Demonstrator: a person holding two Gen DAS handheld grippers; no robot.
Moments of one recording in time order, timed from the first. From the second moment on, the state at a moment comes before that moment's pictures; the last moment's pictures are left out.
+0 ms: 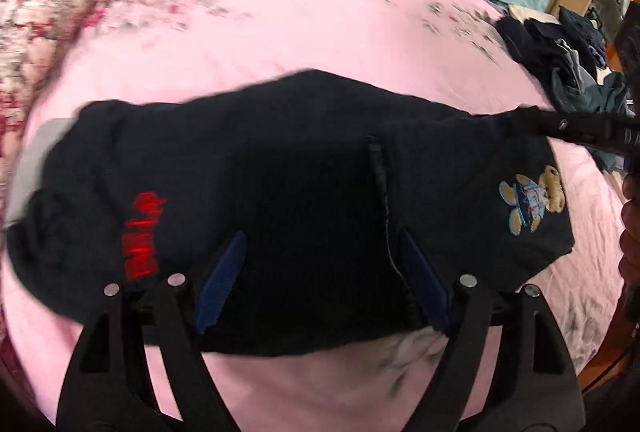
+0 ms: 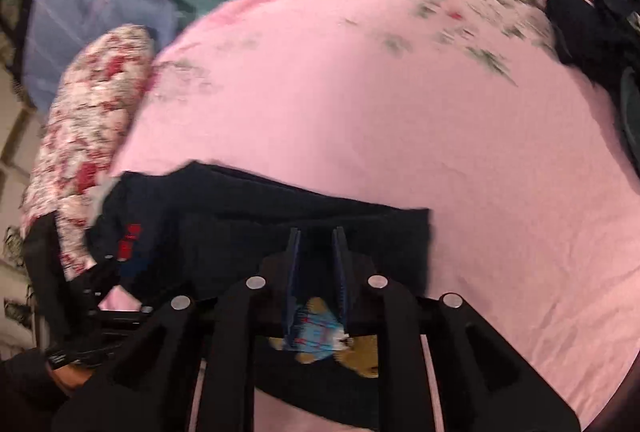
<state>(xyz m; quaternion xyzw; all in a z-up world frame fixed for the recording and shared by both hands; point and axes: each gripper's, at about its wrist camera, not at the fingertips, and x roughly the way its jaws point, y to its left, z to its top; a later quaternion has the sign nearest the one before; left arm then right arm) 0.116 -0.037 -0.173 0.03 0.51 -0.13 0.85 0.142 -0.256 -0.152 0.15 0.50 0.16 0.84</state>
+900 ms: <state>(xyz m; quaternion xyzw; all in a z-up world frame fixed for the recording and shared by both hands) 0.140 0.184 -0.190 -0.28 0.51 -0.01 0.81 0.115 -0.078 -0.123 -0.06 0.49 0.17 0.85</state>
